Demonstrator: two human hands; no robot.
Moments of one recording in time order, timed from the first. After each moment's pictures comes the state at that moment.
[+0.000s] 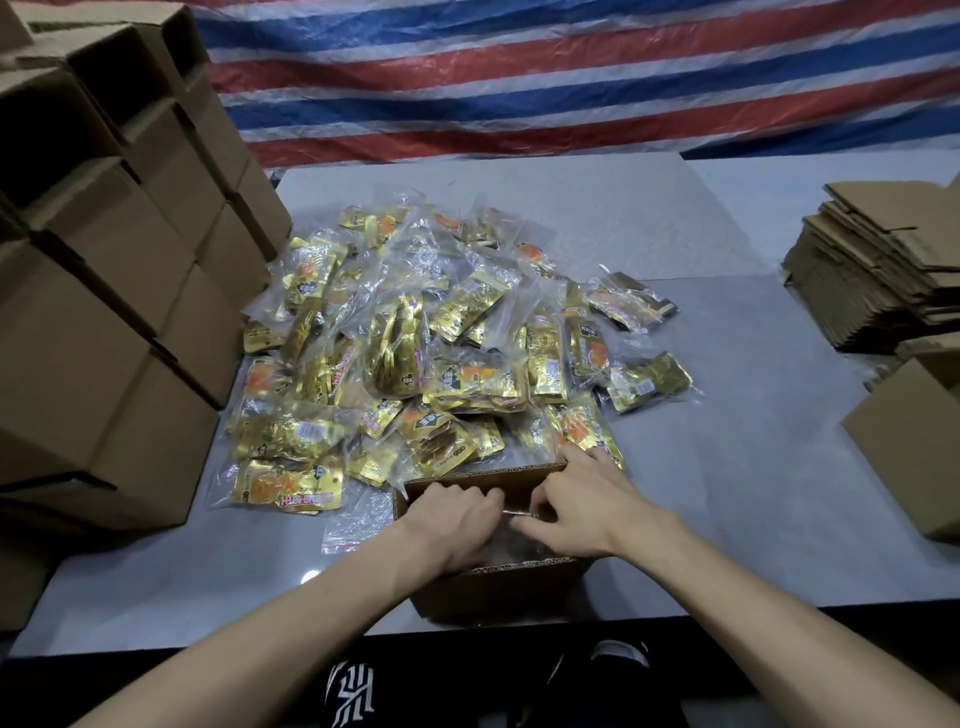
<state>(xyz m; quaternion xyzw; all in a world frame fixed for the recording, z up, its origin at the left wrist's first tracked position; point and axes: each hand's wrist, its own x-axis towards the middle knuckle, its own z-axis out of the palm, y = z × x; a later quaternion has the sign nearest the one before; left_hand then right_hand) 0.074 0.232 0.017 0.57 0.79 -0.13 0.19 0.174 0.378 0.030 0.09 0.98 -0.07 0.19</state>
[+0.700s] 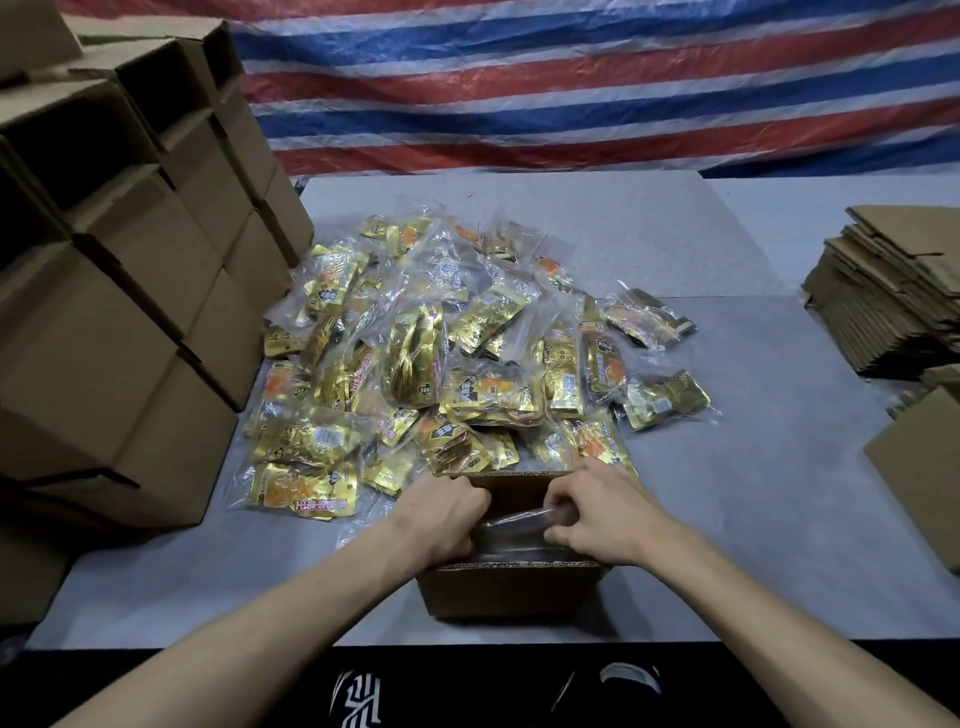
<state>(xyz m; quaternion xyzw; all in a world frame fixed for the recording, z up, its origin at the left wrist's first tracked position) 0.045 0.218 0.019 0.55 0.81 -0.14 0.14 0.170 0.387 0.026 0.12 0.97 -0.17 0.12</state>
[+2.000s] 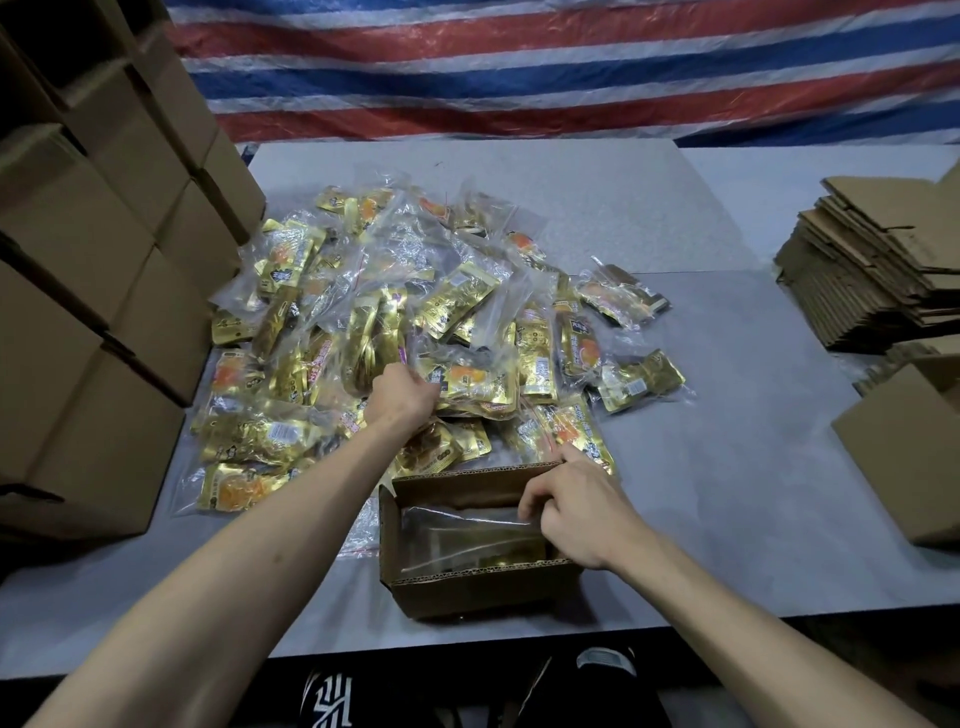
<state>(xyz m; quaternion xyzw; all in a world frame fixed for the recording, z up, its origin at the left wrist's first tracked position) -0.056 0.294 -0.018 0.07 0.92 0.34 0.19 0.174 0.385 0.017 0.23 0.93 -0.29 0.09</state>
